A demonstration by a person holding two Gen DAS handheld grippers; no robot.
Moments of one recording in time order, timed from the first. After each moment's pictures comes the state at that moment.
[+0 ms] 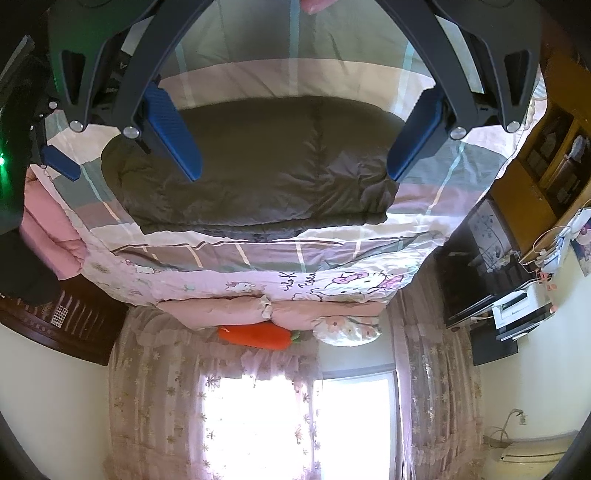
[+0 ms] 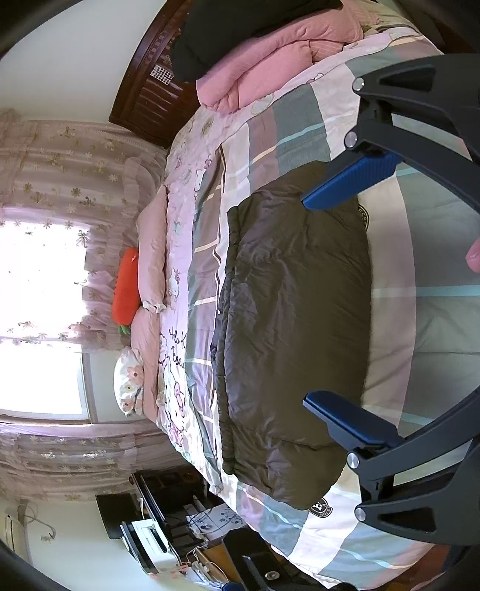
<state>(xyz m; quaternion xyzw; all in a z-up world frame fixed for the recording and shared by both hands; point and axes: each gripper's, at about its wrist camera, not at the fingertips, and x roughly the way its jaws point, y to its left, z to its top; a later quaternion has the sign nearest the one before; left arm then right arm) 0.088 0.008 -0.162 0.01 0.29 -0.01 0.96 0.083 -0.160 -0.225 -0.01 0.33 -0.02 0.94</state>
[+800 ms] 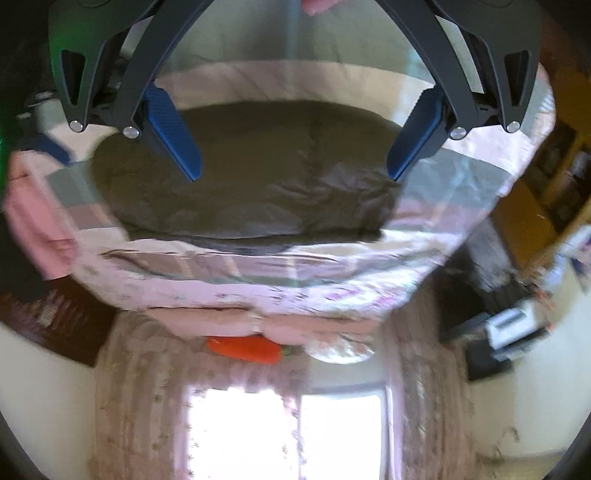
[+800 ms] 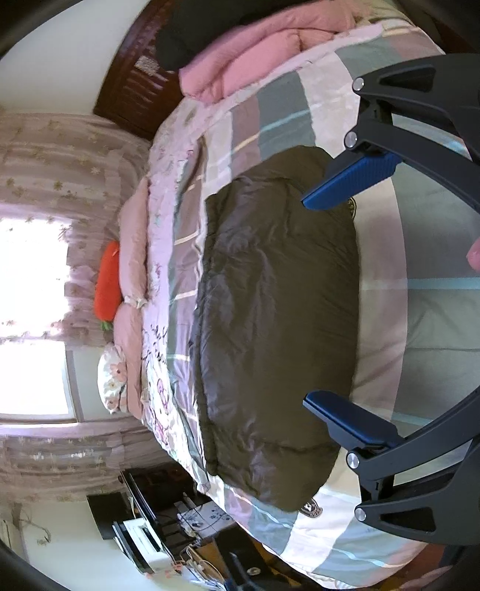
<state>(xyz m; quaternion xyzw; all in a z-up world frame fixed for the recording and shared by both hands) 0.113 0.018 -0.204 0.02 0.31 0.04 0.95 0.100 -0.173 -0.258 0.00 0.36 -0.01 0.93</state>
